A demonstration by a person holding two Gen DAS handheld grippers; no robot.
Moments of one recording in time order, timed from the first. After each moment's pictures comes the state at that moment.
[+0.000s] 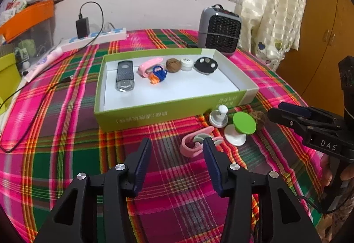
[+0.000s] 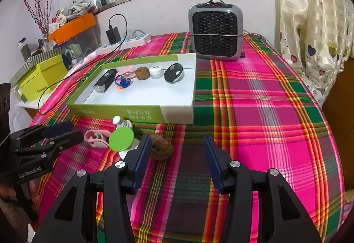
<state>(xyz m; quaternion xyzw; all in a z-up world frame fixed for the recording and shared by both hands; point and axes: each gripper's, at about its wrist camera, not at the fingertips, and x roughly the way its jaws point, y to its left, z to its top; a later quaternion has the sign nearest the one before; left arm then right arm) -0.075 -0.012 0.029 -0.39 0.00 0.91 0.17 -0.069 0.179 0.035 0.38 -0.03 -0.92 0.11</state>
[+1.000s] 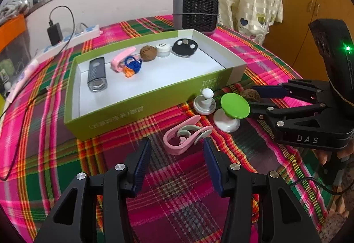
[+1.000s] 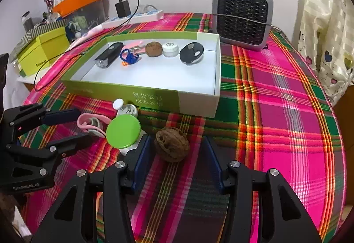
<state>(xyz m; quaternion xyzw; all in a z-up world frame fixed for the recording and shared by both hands) -0.086 0.010 0.017 -0.42 0.08 0.88 0.23 -0.092 0.154 0.014 0.43 0.04 -0.89 0.13</state>
